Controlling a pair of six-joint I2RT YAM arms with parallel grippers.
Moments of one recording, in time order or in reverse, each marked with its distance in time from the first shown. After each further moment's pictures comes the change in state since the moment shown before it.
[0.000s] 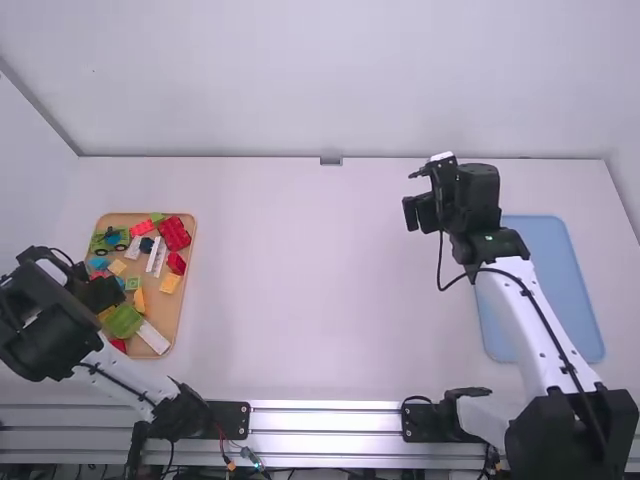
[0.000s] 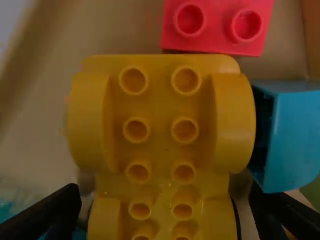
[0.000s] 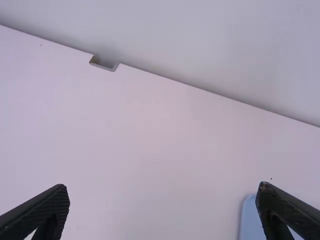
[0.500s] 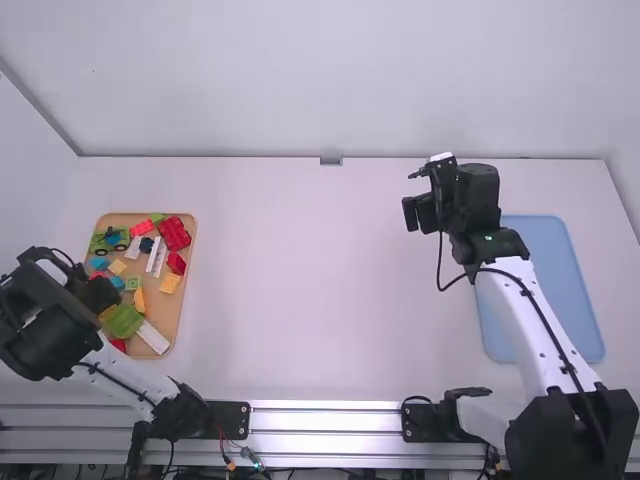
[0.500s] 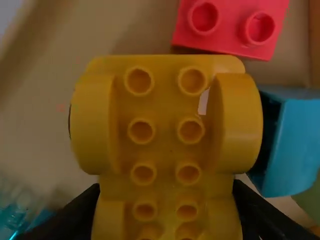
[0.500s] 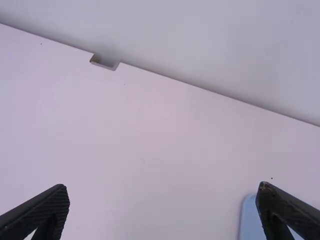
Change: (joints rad) left arm 0.000 0.000 0.001 -0.006 0.004 -0.092; right arm 0.000 0.000 0.000 -0.002 0.001 0.003
